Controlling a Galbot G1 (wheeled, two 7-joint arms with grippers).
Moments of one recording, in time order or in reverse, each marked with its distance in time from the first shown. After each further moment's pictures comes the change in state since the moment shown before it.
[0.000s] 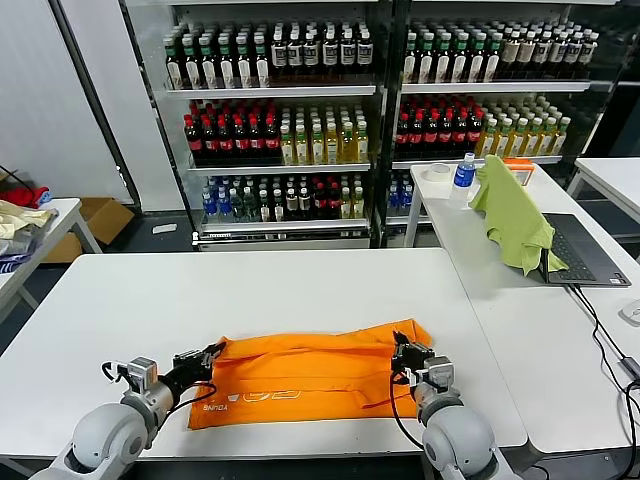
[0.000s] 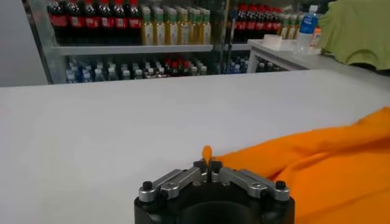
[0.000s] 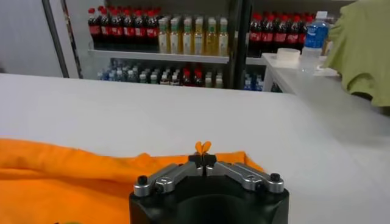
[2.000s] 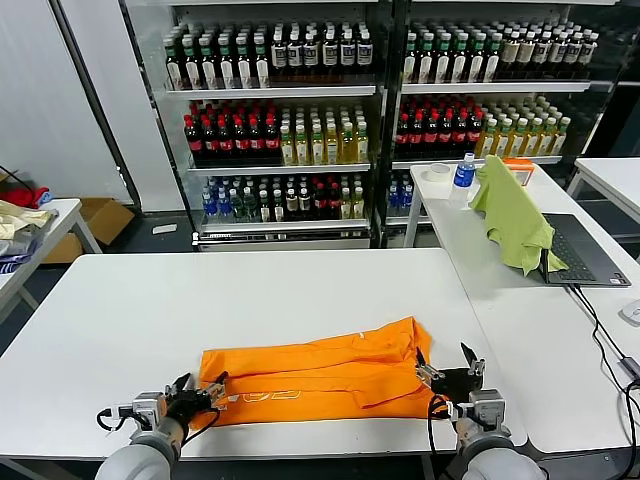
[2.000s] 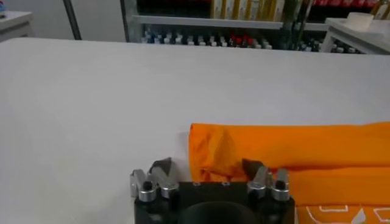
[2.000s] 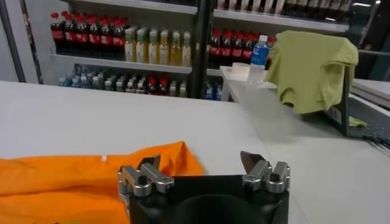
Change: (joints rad) left arm 0.161 -0.112 0.021 -0.181 -0.055 0.069 -0.485; right arm -0.259 0.012 0.176 0.241 -0.093 -0.006 0.011
